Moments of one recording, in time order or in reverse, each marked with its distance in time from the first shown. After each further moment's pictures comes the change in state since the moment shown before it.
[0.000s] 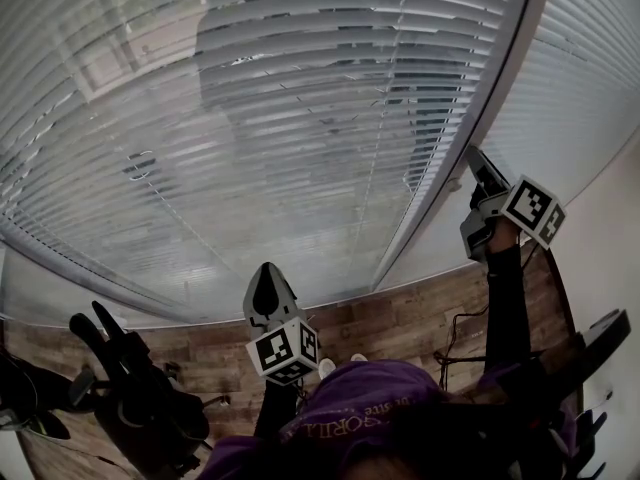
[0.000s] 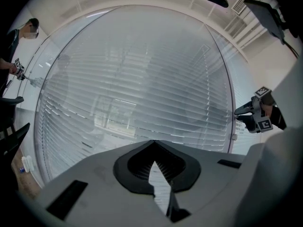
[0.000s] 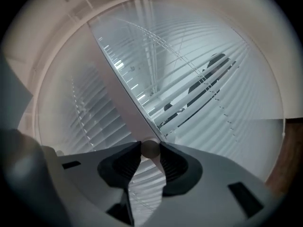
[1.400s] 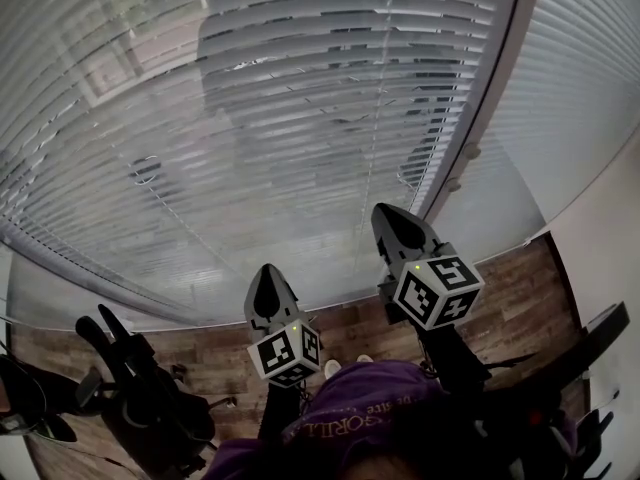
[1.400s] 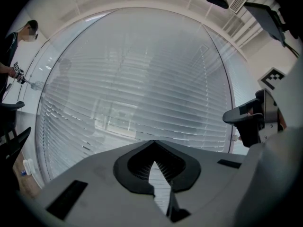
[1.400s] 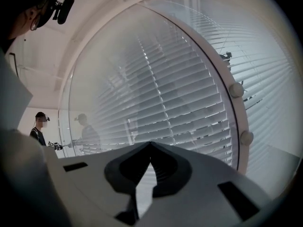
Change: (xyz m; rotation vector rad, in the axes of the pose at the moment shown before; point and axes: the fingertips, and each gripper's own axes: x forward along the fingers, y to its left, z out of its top) left arm -0.008 -0.006 0.012 0.016 -0.027 0.008; right arm -0.021 0.142 -0.149 -0.369 0.104 0.208
